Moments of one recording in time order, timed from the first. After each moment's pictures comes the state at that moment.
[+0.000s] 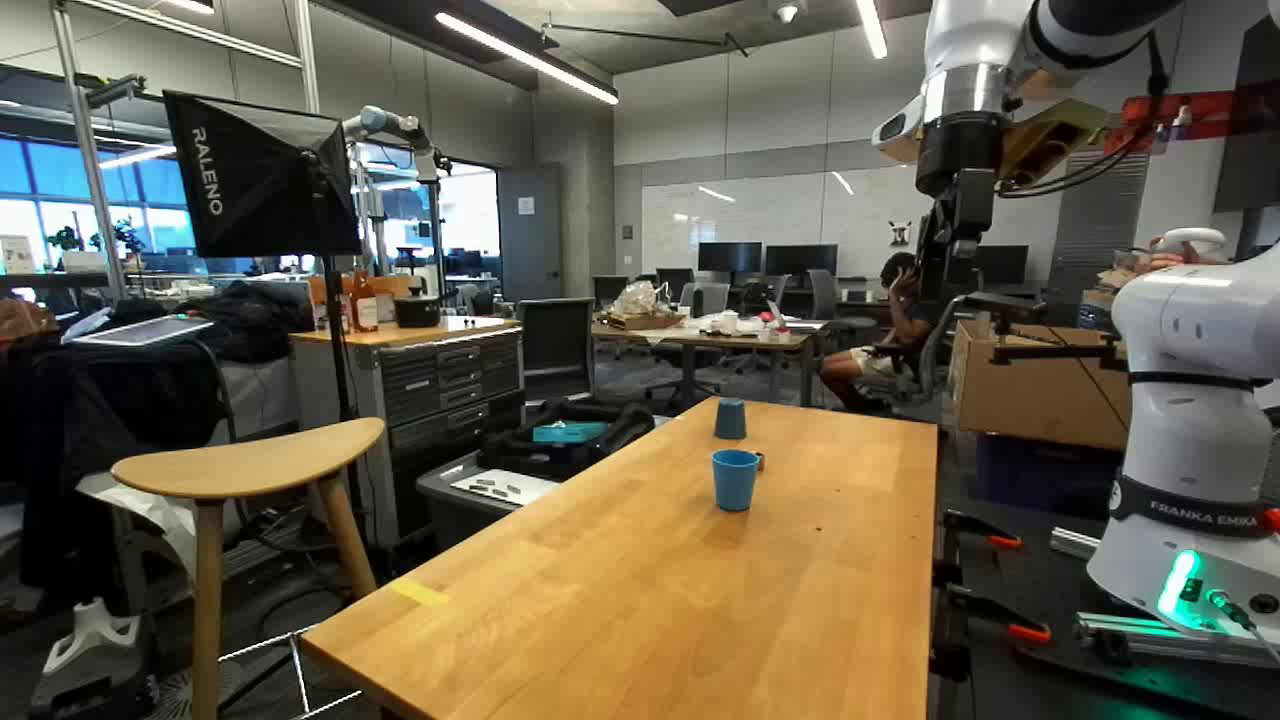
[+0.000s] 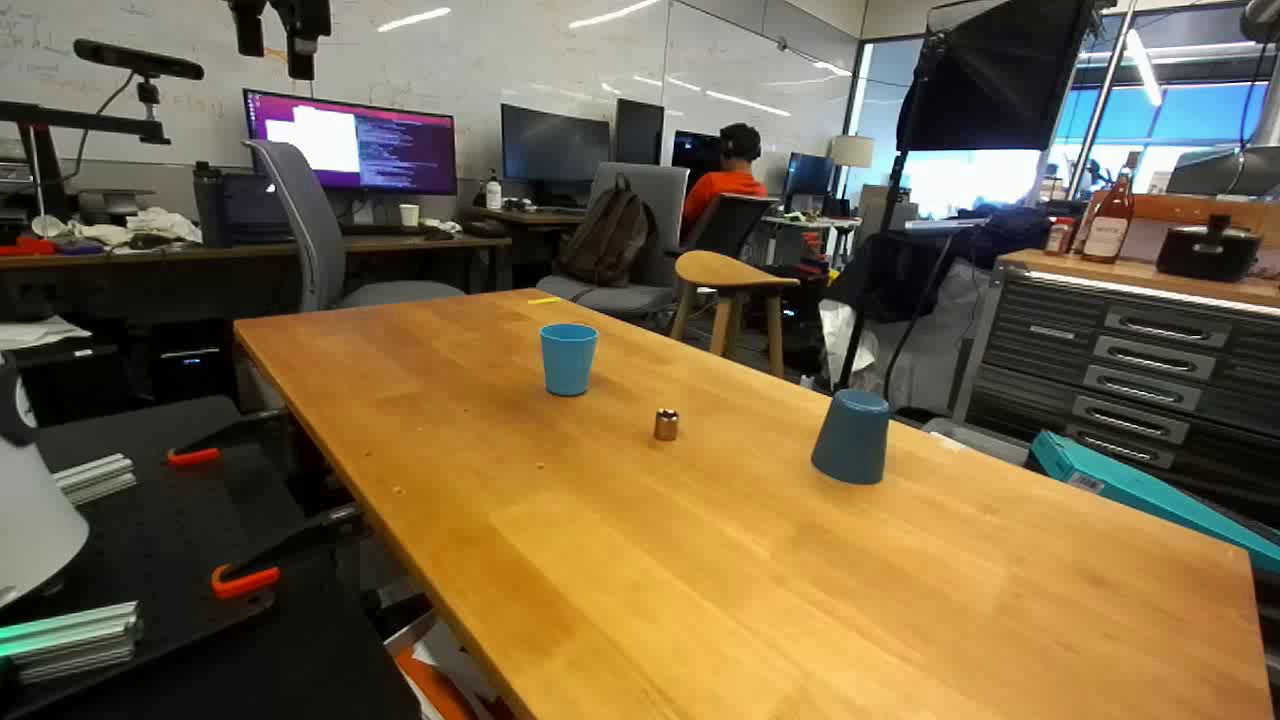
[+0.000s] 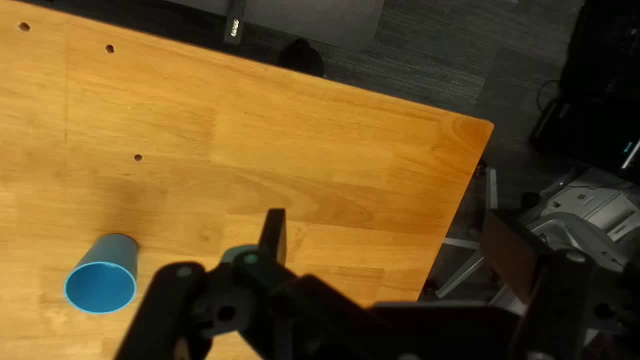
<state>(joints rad) 0.29 -0.89 0.11 -2.62 0.32 1.83 0.02</state>
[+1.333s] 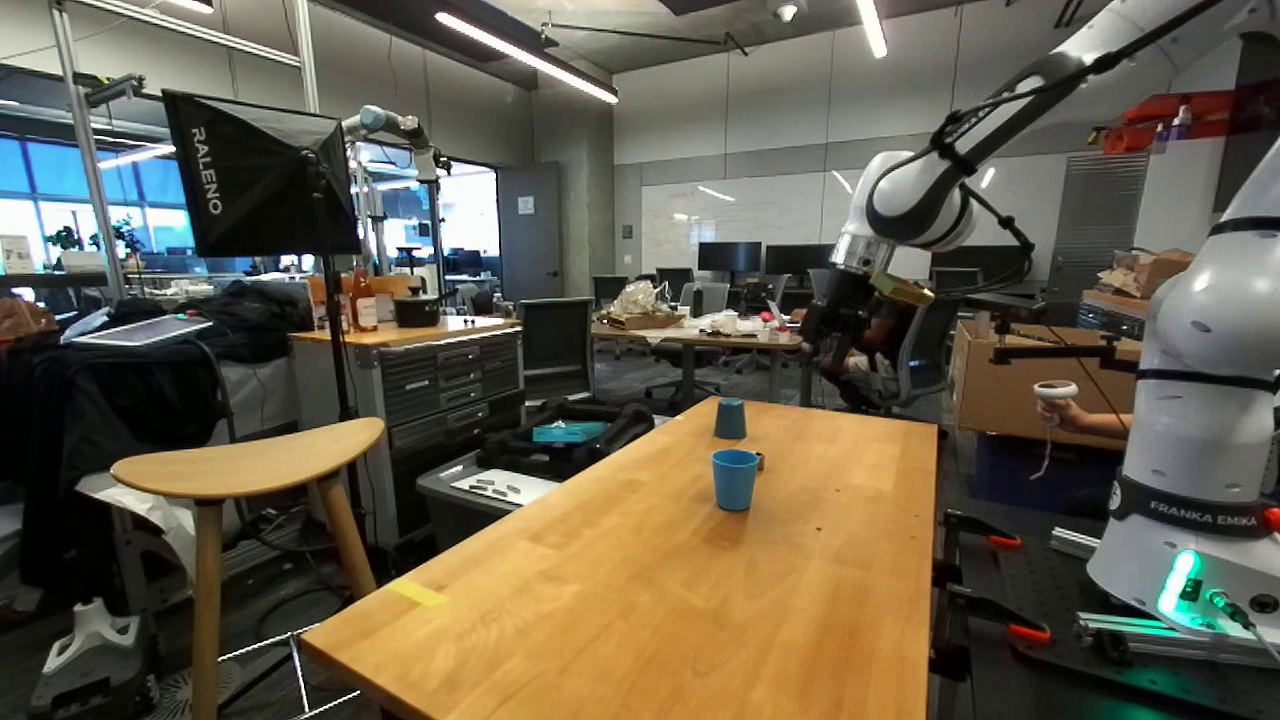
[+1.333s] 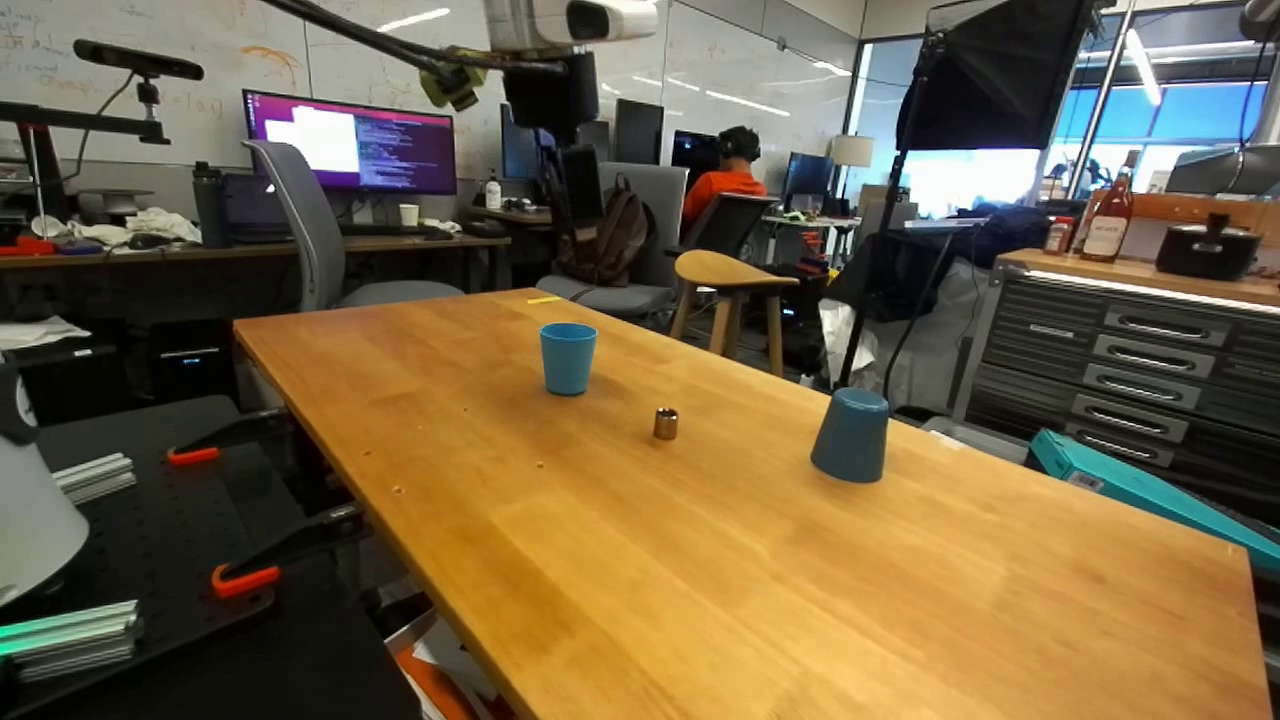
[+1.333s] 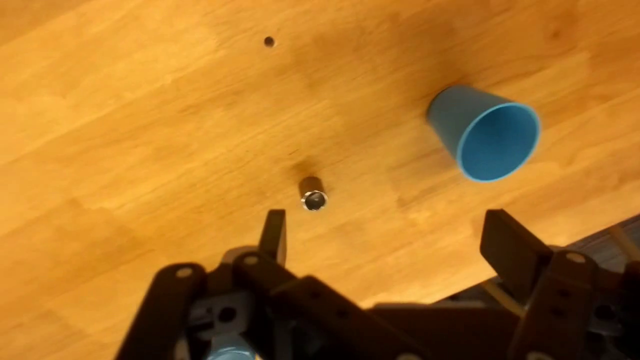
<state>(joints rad) -0.16 -0.36 -0.11 -2.69 0.16 2.57 0.01</state>
